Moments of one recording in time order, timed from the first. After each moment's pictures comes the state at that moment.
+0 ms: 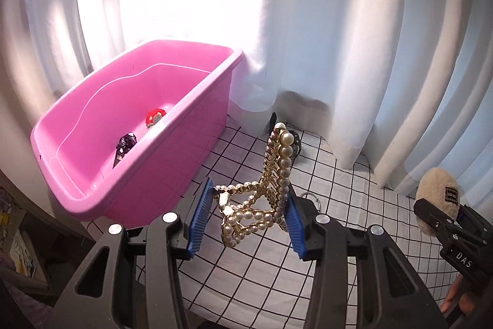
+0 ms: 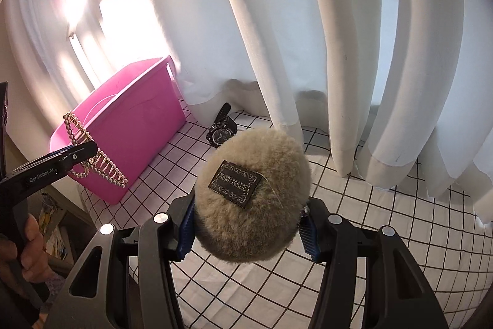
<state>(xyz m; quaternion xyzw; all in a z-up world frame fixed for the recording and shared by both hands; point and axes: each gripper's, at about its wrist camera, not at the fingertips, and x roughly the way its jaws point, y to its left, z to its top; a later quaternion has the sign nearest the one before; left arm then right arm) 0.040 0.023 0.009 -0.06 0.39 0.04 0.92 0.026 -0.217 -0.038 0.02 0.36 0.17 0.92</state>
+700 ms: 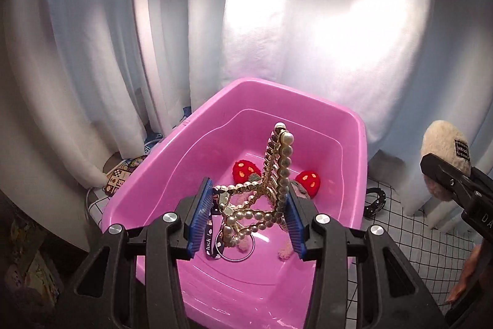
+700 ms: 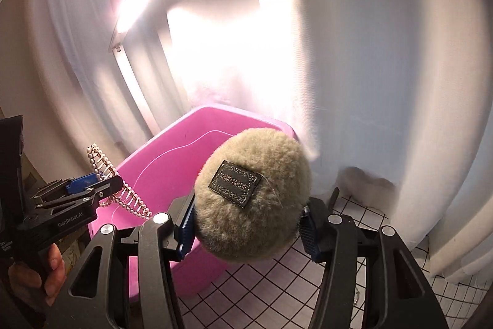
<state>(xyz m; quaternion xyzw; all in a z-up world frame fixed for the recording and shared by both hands) 0.109 0.222 0.041 -0.06 0.39 0.09 0.92 0.130 0.012 0.031 0.00 0.32 0.25 0.91</state>
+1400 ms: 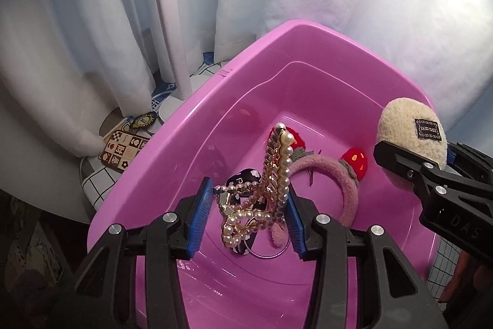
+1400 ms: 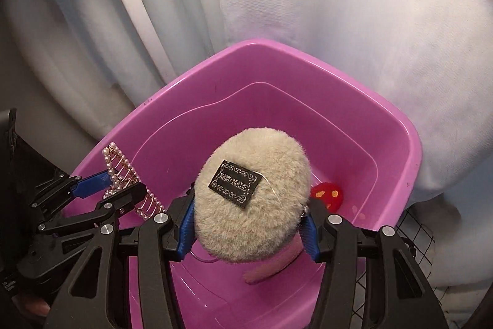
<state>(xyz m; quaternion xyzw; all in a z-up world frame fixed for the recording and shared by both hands) 0.160 0.281 -0.027 -0.11 0.50 0.12 0.85 0.233 0.142 -0.029 -0.10 0.47 0.28 0.83</state>
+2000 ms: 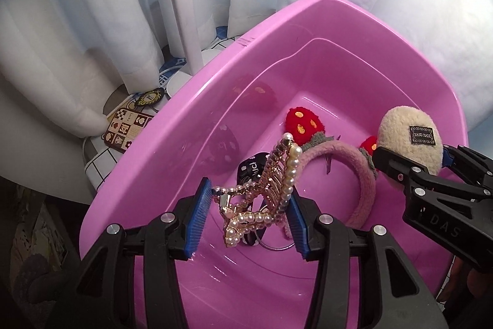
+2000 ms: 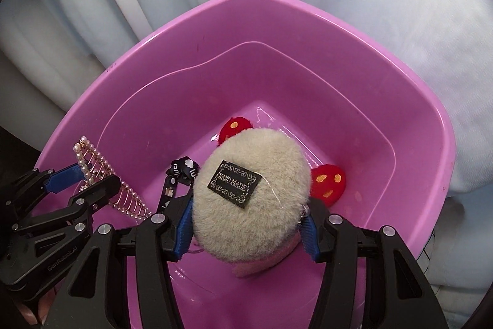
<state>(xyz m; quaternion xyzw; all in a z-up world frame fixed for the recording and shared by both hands) 0.169 0.291 -0.045 -0.12 0.54 0.14 0.82 0.257 0.160 -0.063 -0.13 0.52 0.25 0.80</state>
